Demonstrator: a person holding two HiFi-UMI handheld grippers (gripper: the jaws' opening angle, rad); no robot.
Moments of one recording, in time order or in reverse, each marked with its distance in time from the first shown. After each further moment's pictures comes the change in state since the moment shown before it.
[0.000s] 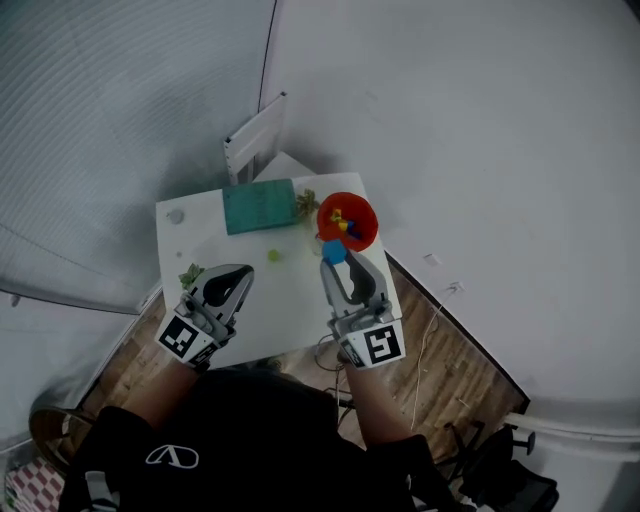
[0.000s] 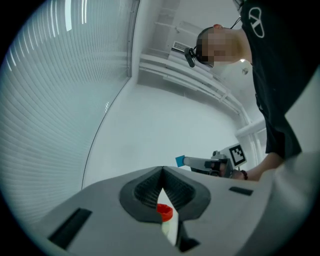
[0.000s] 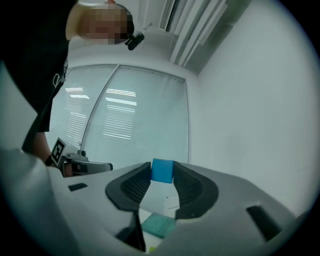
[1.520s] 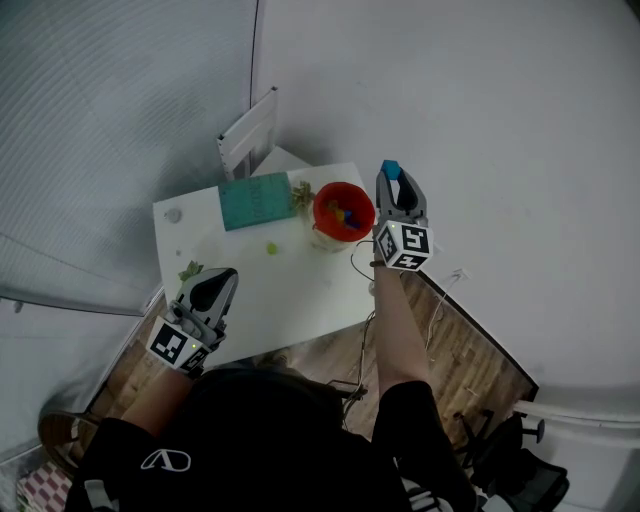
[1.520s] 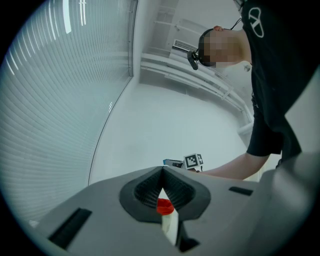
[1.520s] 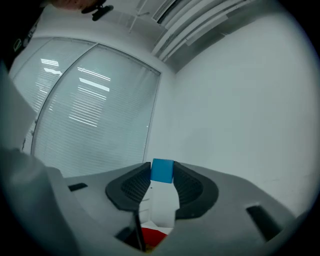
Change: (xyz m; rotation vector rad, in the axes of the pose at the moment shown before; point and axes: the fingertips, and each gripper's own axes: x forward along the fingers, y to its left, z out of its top) left arm -0.016 -0.003 0.012 0.026 -0.016 0.065; right arm 0.042 -0.216 -0.047 -0.050 0.057 -0.354
